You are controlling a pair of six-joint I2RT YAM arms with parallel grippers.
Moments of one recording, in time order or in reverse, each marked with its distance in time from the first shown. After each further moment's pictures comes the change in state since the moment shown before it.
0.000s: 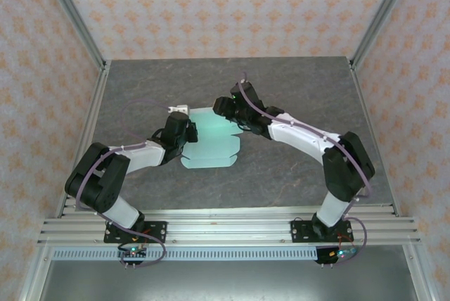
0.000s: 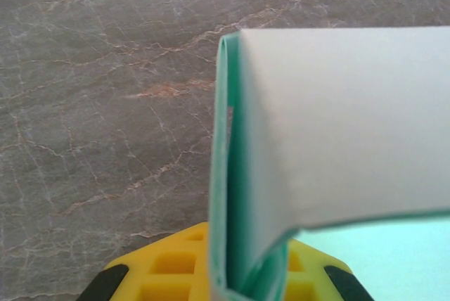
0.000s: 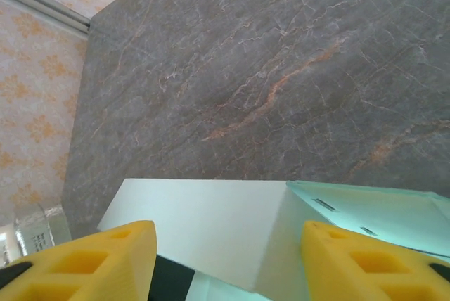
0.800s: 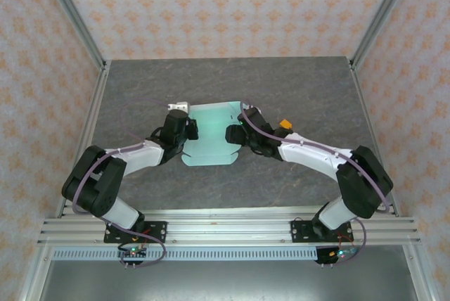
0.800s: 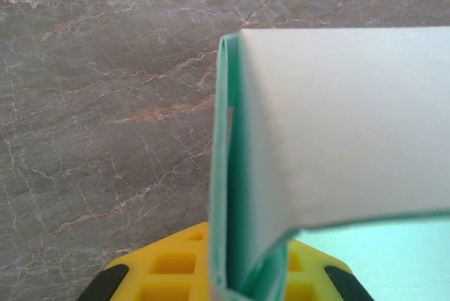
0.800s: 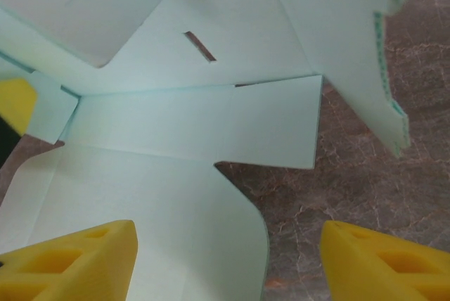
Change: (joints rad) left arm -0.005 -0.040 0.014 -0.002 0.004 0.000; right arm 0.055 -0.150 -0.292 -0.035 0.108 -0.124
